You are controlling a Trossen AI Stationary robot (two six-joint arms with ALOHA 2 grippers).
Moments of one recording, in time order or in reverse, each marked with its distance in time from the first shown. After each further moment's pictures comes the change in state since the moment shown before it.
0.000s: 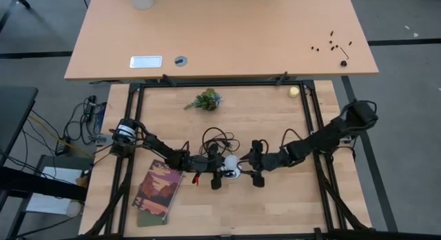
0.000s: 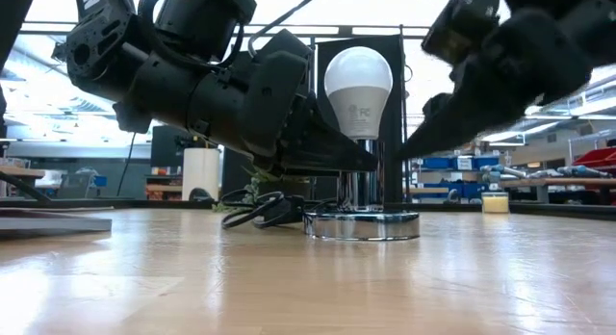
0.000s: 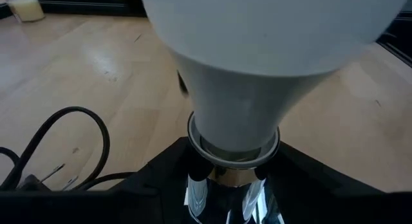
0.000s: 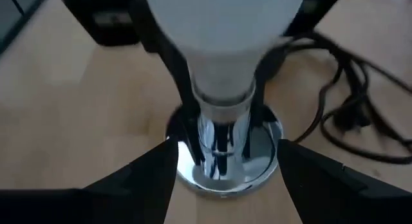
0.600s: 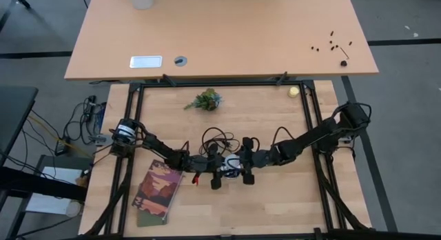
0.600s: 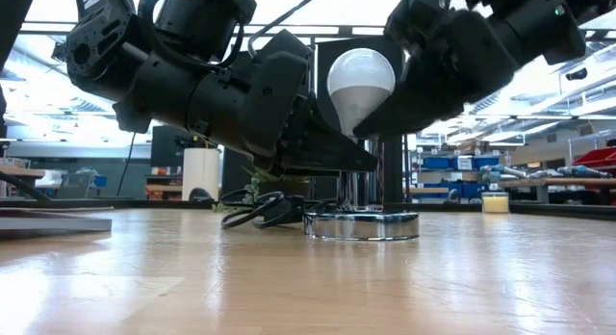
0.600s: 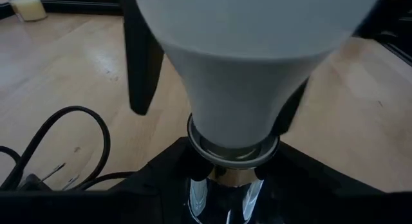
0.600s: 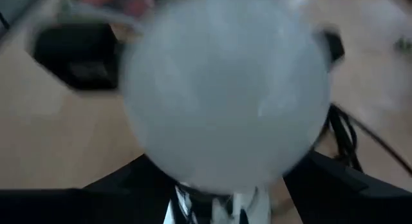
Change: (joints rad) left arm 0.000 0.000 0.000 -0.001 -0.004 -0.002; right arm -0.057 0.104 0.124 0.039 0.001 -0.134
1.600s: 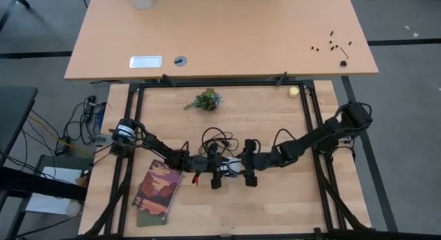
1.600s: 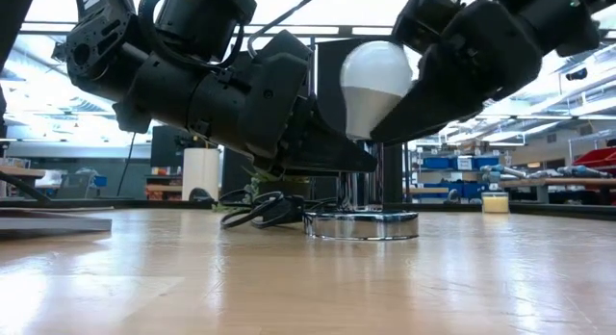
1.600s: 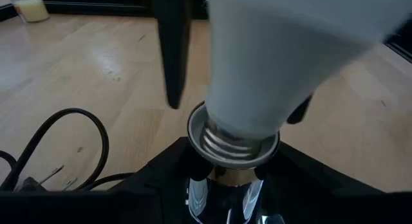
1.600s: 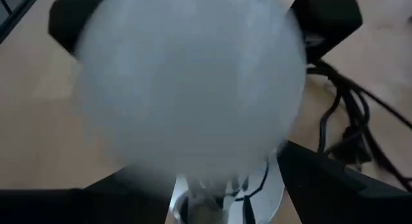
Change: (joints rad) left arm -0.005 0.000 0.000 -0.002 -0.004 0.002; right arm 0.029 -0.029 0.003 -0.104 -0.005 0.071
